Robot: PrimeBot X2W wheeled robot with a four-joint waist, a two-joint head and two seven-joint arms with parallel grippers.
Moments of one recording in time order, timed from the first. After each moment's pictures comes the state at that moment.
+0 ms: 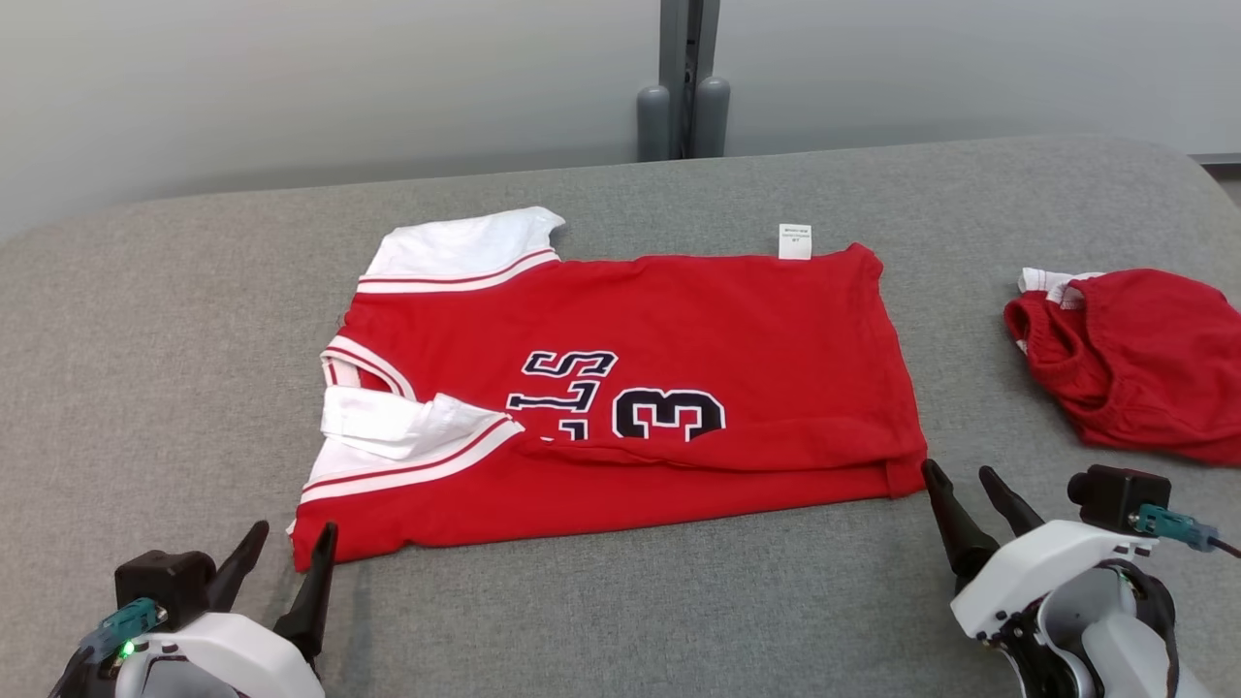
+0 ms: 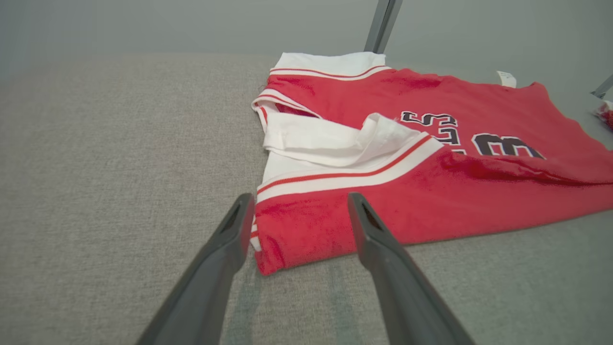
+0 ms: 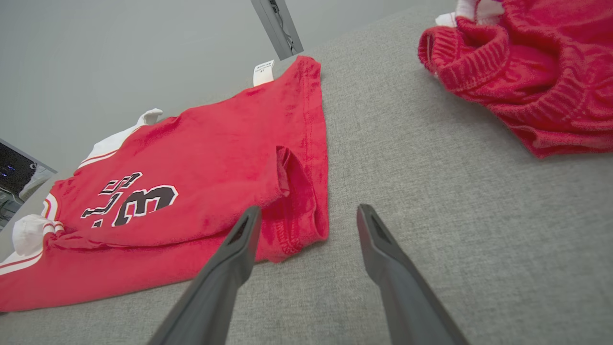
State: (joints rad) left arm -0.20 0.57 -0.70 0.32 -0.94 0.17 -0.26; right arm -0.28 -0.17 0.24 0.59 0.66 0.13 -0.07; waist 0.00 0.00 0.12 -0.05
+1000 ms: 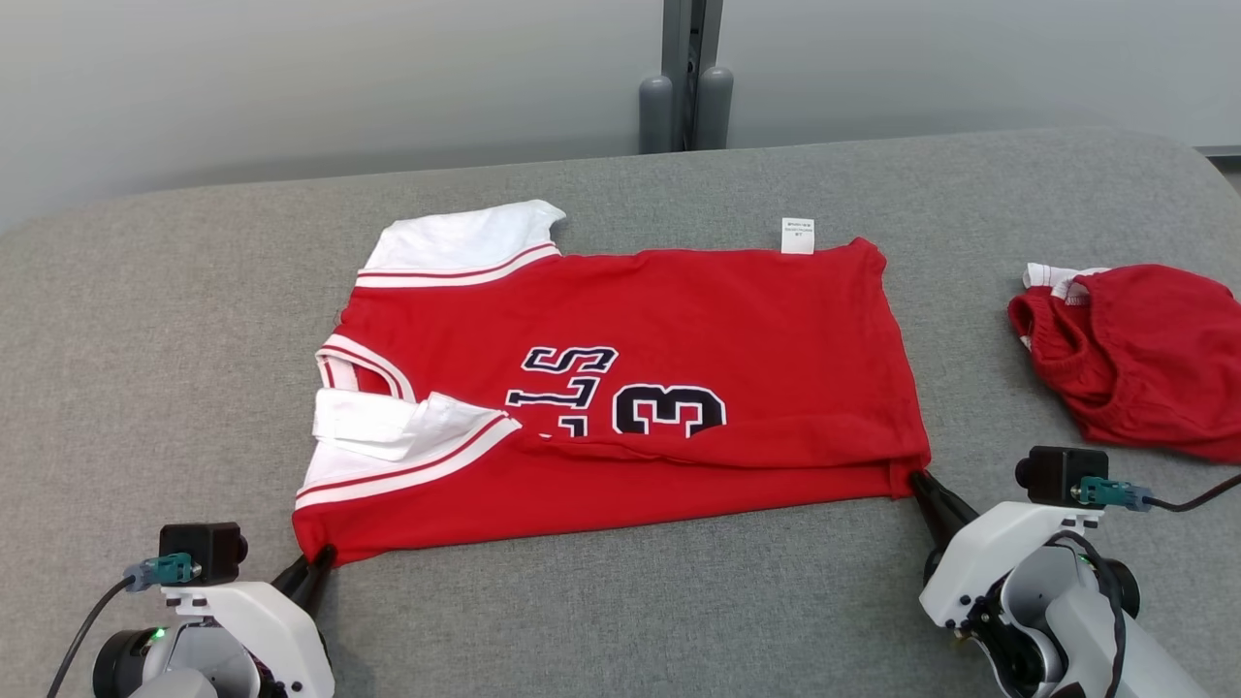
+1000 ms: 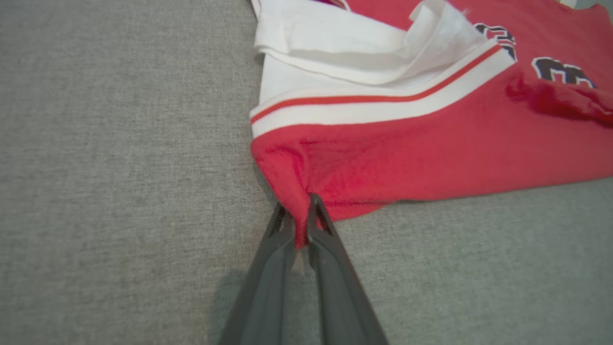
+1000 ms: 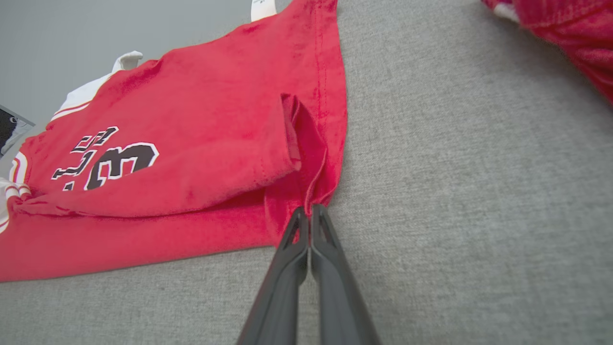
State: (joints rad) left arm -0.35 0.46 -0.77 0.66 -1.01 0.01 -0.08; right arm -0.41 -0.16 0.37 0.78 0.69 0.13 -0.03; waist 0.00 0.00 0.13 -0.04
